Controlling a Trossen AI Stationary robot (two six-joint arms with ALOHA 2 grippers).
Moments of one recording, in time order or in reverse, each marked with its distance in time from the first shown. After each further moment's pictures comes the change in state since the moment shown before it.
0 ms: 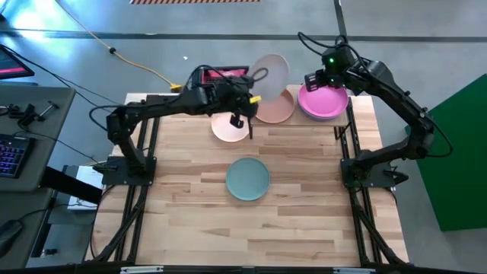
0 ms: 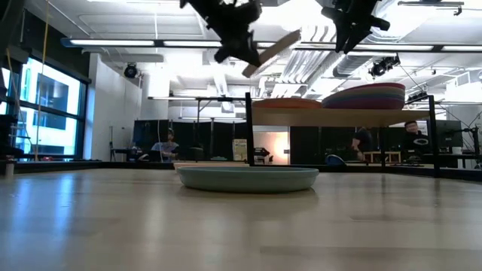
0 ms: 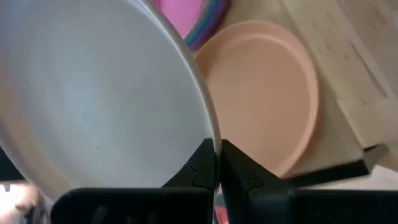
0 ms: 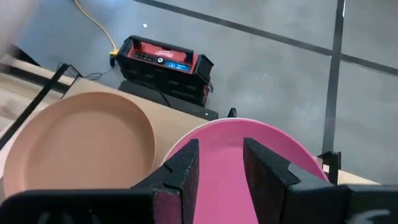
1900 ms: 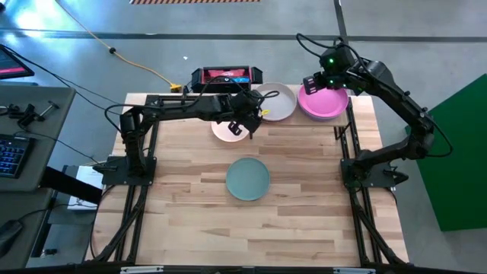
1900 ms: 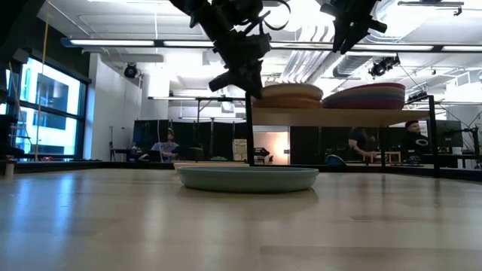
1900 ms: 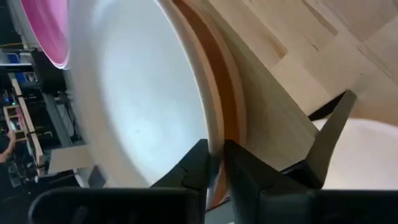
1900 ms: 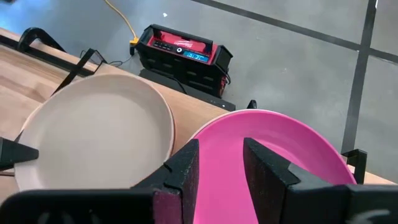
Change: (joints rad) left arm -0.021 0.136 0.000 -0.069 -0.026 0.230; right arm 0.001 0.001 0.000 -0.007 -0.093 -0.019
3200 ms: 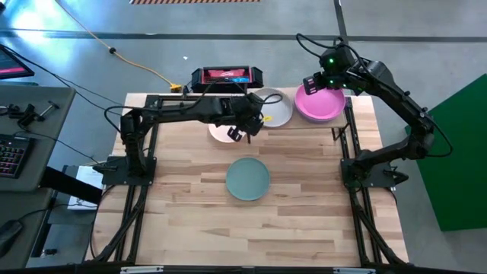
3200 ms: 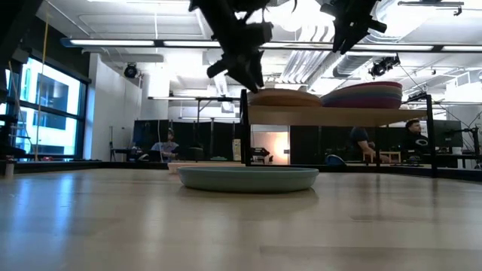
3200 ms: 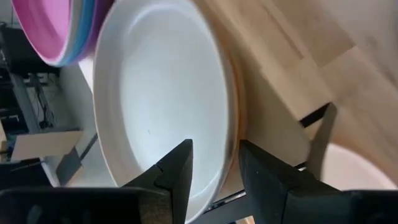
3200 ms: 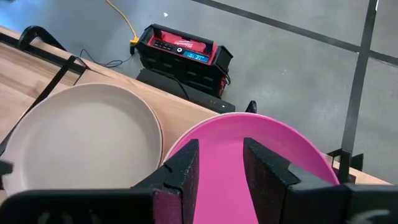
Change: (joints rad) left arm -0.058 0.001 0.077 -0.162 -0.026 -0.174; right arm 0.000 0.000 0.000 0.001 0.000 -0.011
